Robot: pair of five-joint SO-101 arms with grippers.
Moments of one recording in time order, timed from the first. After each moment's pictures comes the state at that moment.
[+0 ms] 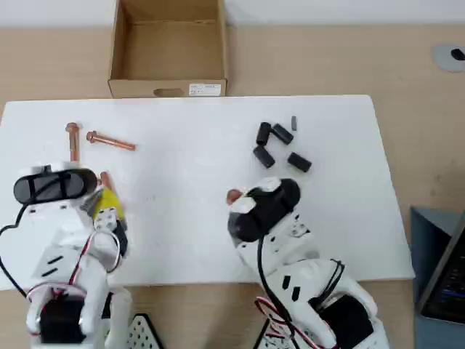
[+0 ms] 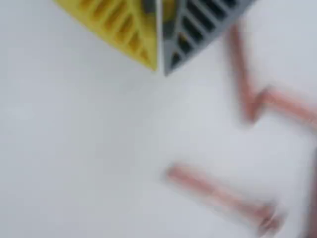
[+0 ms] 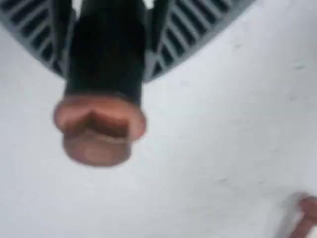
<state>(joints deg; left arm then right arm) -5.6 -104.4 72.4 70.5 -0.1 -34.7 -103.6 70.3 72.2 -6.2</state>
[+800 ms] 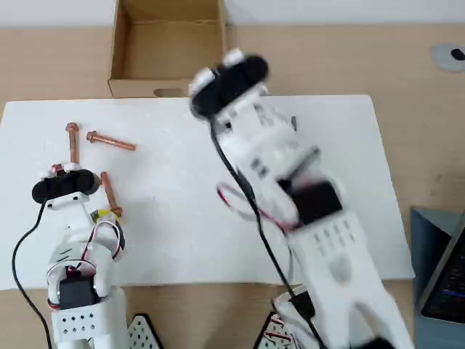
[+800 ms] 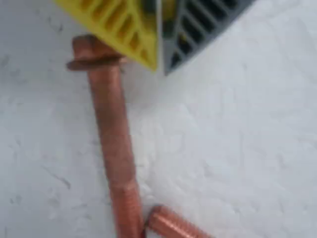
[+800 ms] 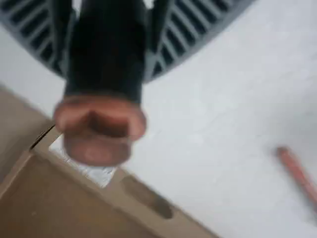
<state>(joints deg) -13.5 -104.1 94.8 61.1 -3.2 -28.0 -36.9 26.3 49.0 4.5</state>
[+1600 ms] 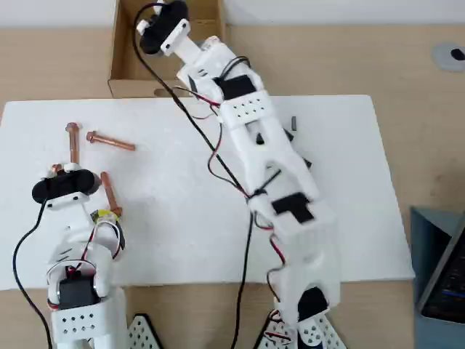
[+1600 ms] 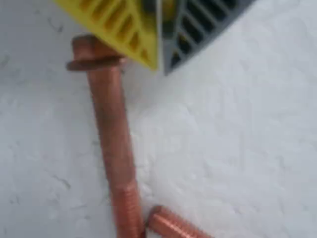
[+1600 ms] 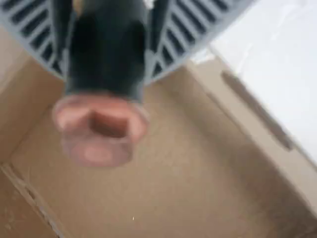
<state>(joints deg) -13.5 -104.1 94.8 61.1 -3.2 -26.3 34.2 -29.7 35.4 23.8</state>
